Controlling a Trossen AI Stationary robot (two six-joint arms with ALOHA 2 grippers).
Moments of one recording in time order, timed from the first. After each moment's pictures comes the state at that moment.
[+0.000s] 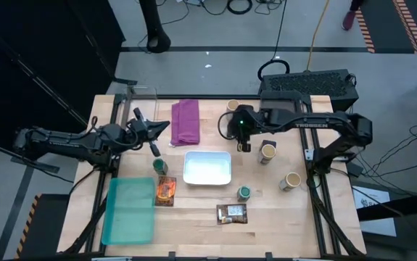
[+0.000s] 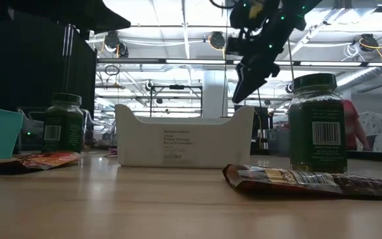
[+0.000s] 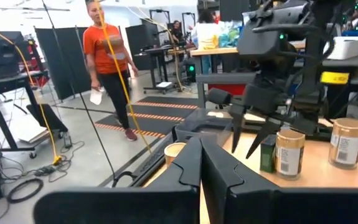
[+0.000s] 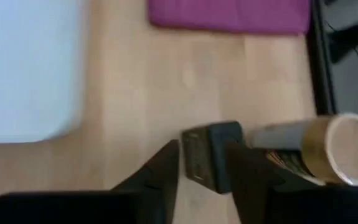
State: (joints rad) left arm -0.01 0.74 0.46 0.32 -0.48 0.14; right arm -0.26 1.53 1.12 -0.56 0.14 -0.29
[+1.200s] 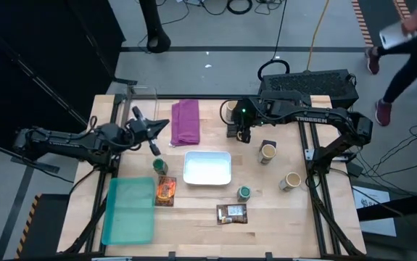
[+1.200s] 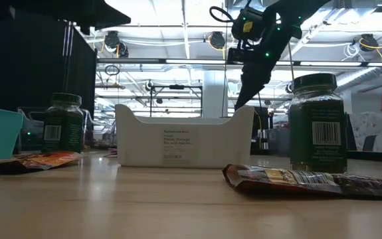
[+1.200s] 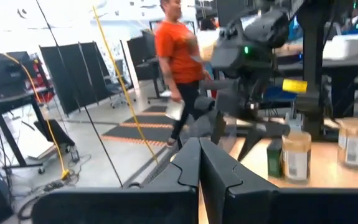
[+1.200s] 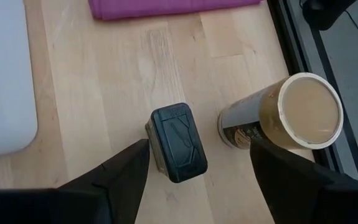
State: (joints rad) left arm -0.01 0.74 0.46 0.38 -0.48 0.23; right arm -0.38 1.53 1.12 -0.54 0.10 -0.22
